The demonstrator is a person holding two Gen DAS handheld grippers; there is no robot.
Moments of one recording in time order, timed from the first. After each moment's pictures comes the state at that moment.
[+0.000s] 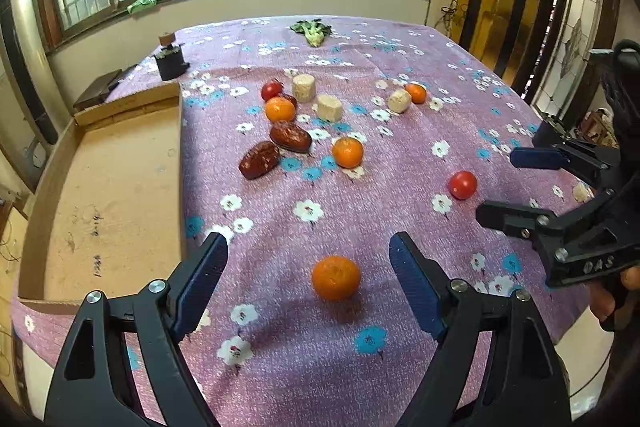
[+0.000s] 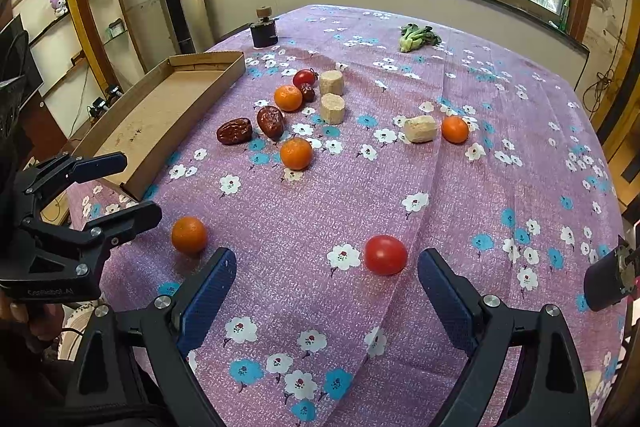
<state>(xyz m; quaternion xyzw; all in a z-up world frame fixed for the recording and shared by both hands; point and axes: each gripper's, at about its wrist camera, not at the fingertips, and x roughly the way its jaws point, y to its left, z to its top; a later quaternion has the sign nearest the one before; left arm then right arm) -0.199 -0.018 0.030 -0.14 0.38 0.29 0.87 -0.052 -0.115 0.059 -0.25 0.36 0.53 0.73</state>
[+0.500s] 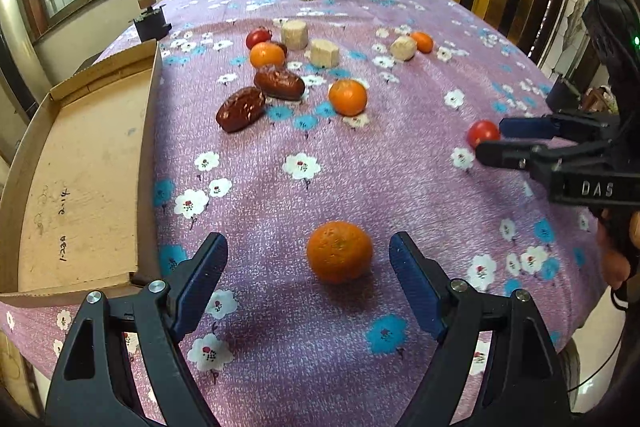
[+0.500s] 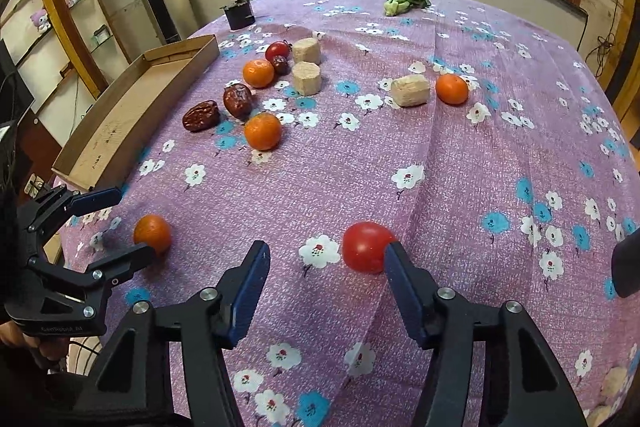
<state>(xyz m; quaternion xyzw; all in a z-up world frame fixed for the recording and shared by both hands) -0.181 -0.012 -0.016 -0.15 0.43 0.27 0.85 -0.020 -0.102 0.023 -0.23 0.41 0.52 0.72</state>
